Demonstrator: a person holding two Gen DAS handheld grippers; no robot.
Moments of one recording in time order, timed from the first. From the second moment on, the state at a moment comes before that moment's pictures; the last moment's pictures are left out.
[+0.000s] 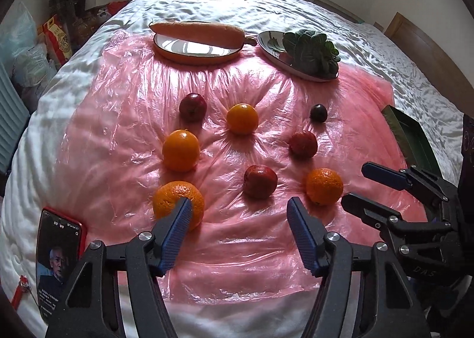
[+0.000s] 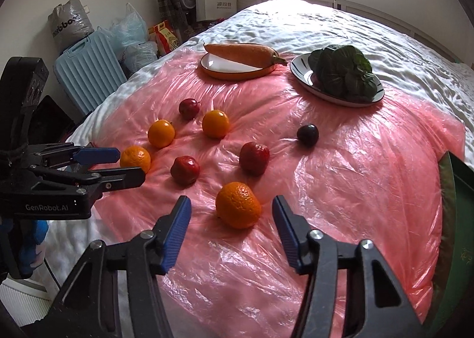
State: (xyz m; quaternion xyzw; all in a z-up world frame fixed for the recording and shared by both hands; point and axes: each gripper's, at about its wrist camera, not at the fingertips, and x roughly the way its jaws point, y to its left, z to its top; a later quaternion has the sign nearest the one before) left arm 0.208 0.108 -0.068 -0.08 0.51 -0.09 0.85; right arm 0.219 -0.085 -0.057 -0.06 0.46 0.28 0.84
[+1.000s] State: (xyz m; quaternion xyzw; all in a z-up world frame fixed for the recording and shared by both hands) left arm 0.255 0.077 -0.112 -0.06 0.54 -0.13 0.83; right arm 0.244 -0.067 -0.098 -0.16 0.49 0.33 0.79
